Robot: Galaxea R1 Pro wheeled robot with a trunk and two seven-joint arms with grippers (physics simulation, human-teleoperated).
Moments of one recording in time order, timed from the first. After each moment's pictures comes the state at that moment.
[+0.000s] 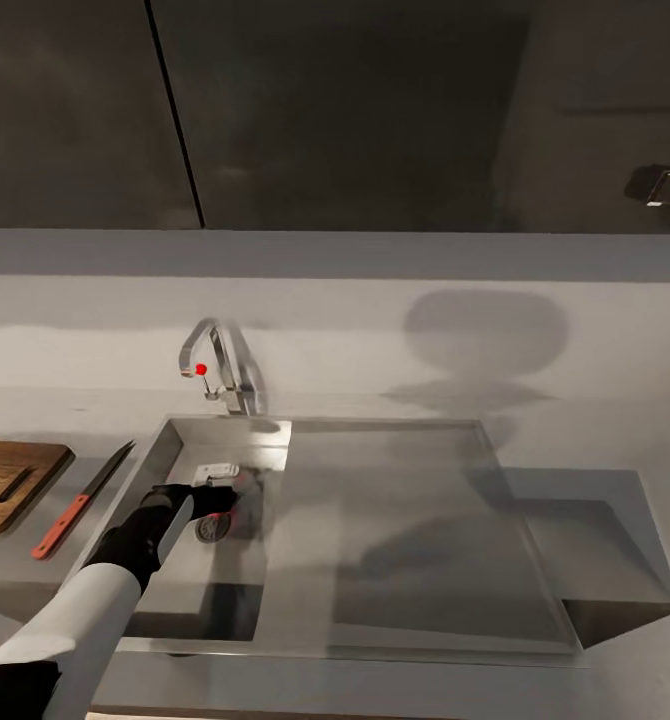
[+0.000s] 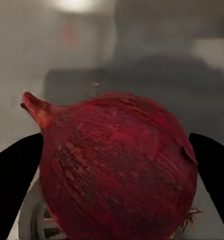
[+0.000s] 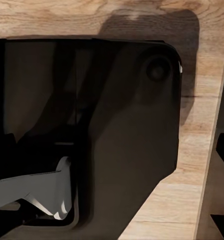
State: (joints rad) left arm -0.80 0.08 -0.03 -0.64 0.11 0.57 -0.09; right arm -0.05 0.08 -0.03 -0.02 0.06 -0.41 -0.02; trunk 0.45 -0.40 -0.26
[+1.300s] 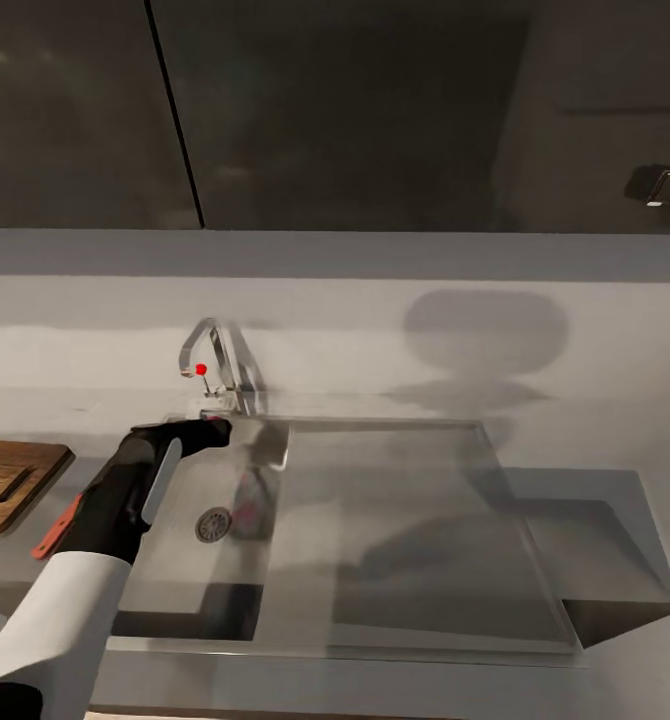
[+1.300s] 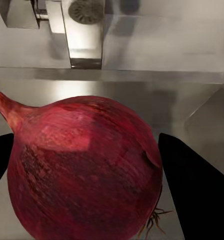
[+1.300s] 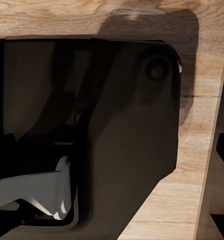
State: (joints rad) left arm -0.80 0.09 -0.03 -1.15 0.11 0.79 -0.09; right arm -0.05 0.08 -0.04 -0.02 0.06 -0.41 -0.02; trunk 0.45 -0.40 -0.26
